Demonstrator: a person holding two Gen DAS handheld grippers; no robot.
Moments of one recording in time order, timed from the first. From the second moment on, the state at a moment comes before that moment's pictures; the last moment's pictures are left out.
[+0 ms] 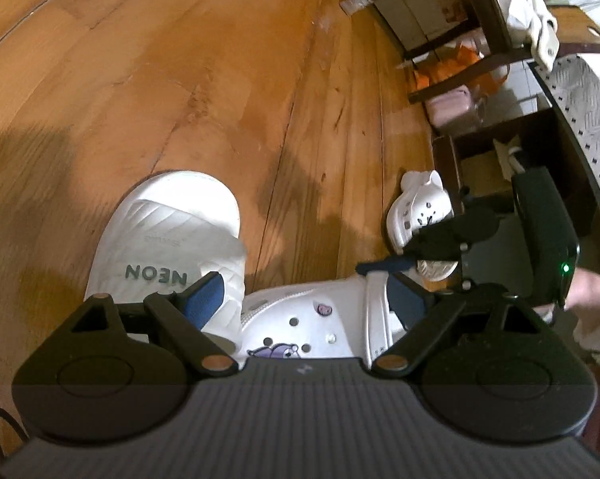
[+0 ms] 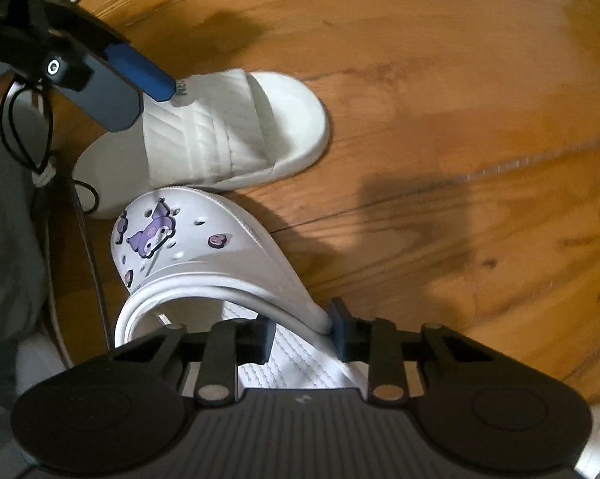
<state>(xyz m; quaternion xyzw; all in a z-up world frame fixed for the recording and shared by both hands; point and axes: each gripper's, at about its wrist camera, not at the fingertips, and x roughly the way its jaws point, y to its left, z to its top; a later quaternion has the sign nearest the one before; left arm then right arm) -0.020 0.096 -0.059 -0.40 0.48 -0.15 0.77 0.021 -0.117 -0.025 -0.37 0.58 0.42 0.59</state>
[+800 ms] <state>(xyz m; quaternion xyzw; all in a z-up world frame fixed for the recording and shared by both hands) -0.011 0.094 -0.061 -0.41 0.48 -0.12 0.77 -0.085 -0.201 -0.050 0.02 0.66 0.28 0.70</state>
